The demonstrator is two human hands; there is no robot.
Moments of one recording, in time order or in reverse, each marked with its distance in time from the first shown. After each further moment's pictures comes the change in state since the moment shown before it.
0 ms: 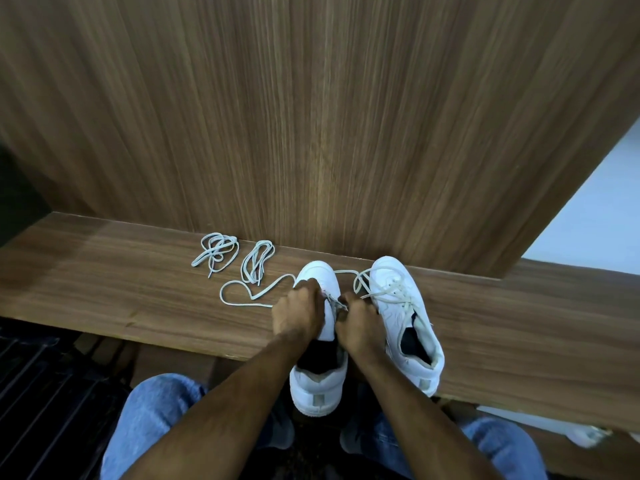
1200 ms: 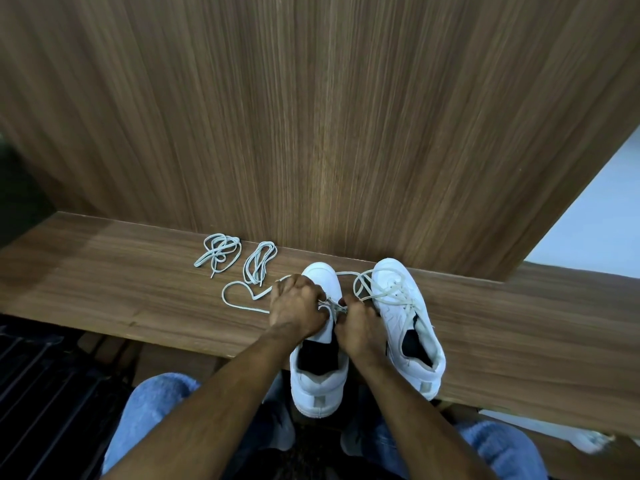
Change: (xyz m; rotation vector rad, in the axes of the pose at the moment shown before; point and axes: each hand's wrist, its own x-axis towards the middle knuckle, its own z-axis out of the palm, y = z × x) left_hand 0.010 -0.007 -0.009 0.134 -0.077 0.163; right_hand 0.000 0.001 0.005 -0.028 -0.013 -0.008
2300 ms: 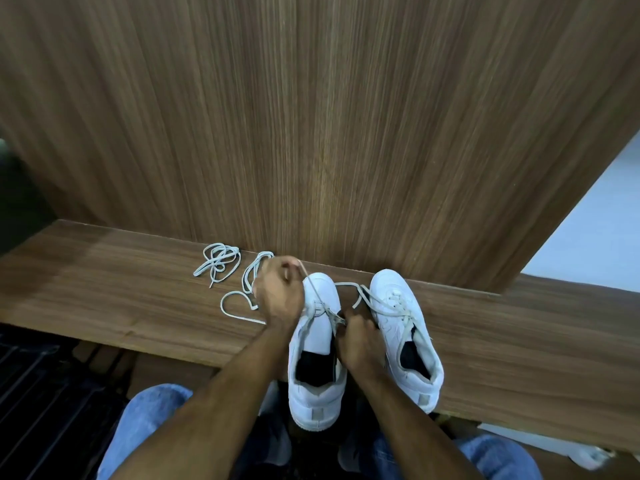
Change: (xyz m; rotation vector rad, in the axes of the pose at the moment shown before) left_hand 0.019 -0.003 -0.022 -0.684 0.616 -0.229; right_hand -0.003 0.003 0.000 -0.019 0.008 -0.025
